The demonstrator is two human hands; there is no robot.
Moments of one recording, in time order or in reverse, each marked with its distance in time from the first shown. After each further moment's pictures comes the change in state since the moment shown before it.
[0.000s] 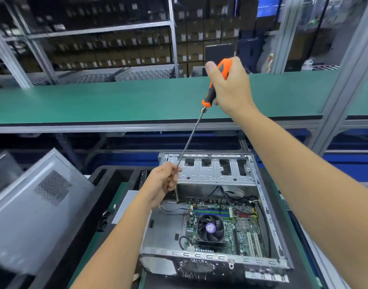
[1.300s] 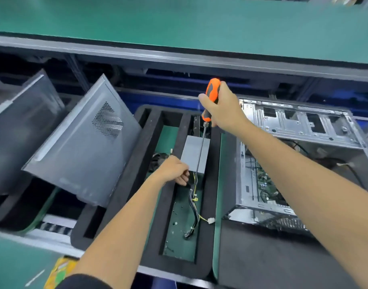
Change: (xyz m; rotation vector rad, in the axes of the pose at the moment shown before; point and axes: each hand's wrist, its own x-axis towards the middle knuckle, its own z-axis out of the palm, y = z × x) left_hand -0.066 -0.080 -0.227 0.515 0.086 -0.565; right_hand -0.154 0.042 0.272 -0.109 -0.512 0.331
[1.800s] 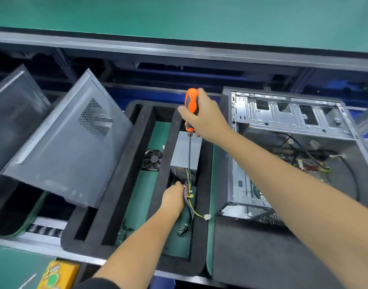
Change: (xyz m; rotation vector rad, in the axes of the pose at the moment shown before) left_hand -0.006 -0.066 0.078 0.923 0.141 0.074; right_hand -0.016 0.019 0.024 -0.059 -0.074 -0.080
